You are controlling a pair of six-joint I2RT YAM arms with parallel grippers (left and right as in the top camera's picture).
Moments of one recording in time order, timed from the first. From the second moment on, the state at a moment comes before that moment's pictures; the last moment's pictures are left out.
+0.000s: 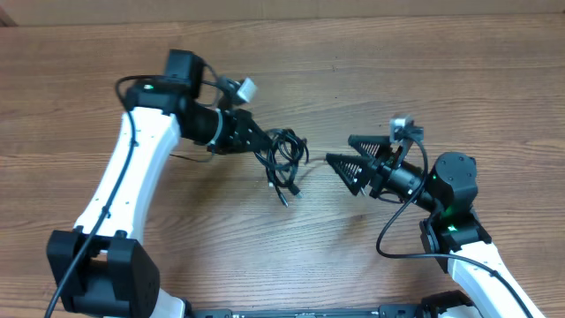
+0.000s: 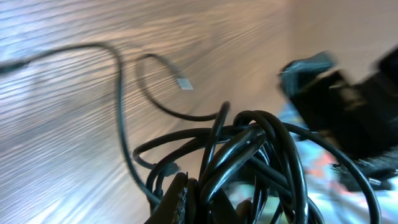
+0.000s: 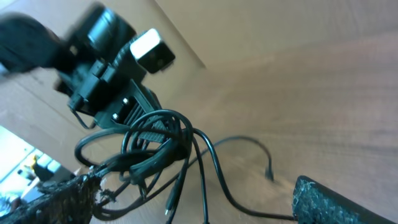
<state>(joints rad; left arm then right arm) -0.13 1.70 1.49 -1.15 0.93 -0.02 0.20 1.07 0.46 0.50 -0.77 0.59</state>
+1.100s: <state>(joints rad) -0.20 1.70 1.49 -0.79 1.15 0.22 0.36 1.07 0.46 0.58 -0.59 1.07</state>
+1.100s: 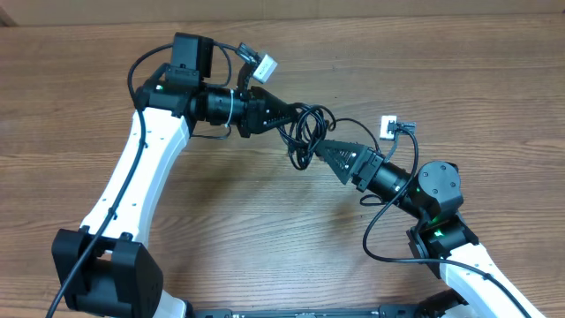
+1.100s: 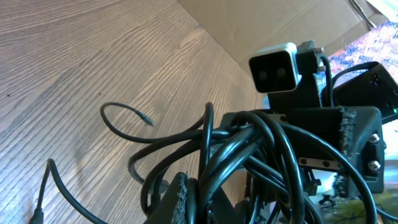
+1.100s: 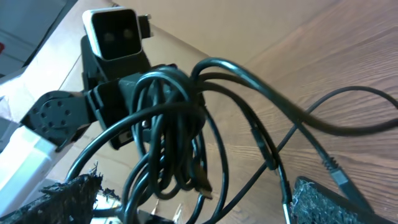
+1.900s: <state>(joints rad) -0.34 1.70 1.49 -0.78 1.00 0.24 0.36 1.07 0.46 0.57 -0.56 1.06</state>
